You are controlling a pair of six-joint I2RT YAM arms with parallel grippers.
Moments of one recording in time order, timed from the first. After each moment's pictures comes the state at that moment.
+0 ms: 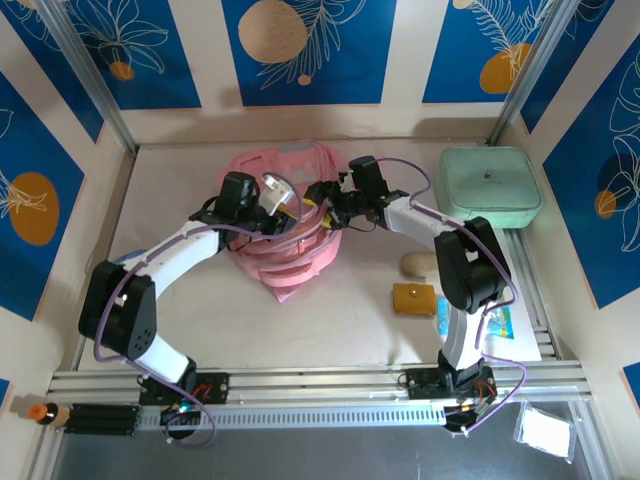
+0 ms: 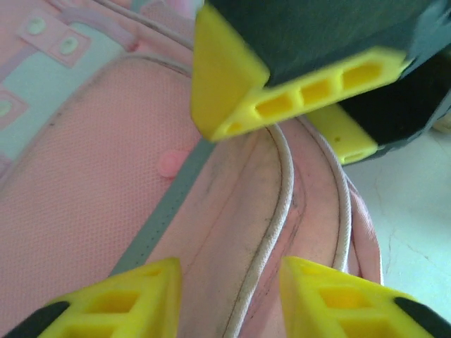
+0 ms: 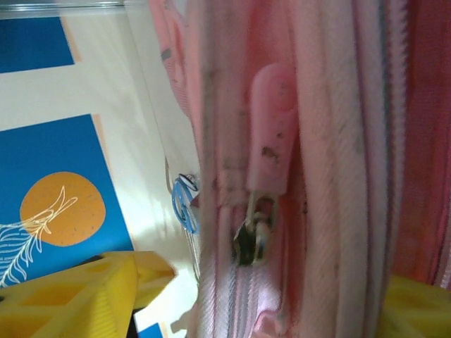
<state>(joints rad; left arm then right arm) -0.42 1.53 1.06 -0.20 0.38 0.18 0.47 1.88 1.31 -0.11 -0.65 1.17</state>
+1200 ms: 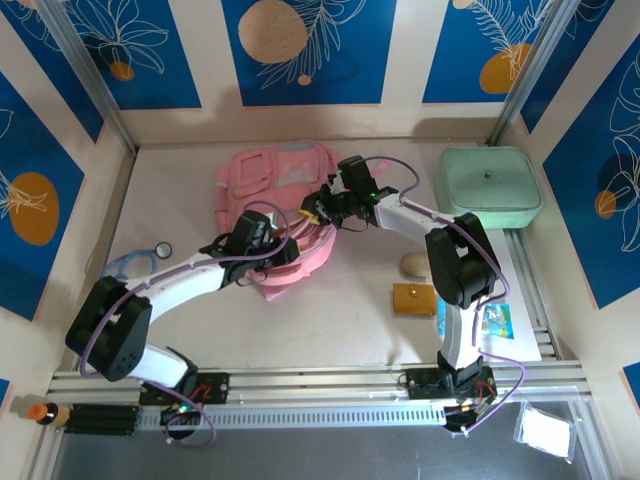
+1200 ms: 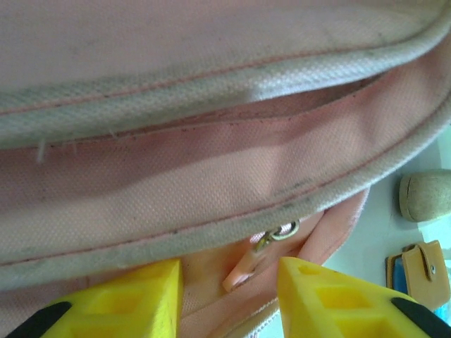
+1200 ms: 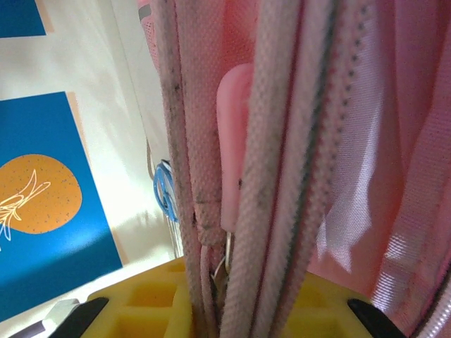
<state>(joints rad) -0.59 1.45 0.79 -0.10 0.18 -0.74 0.51 1.93 1.37 -0.18 -0.64 1.11</state>
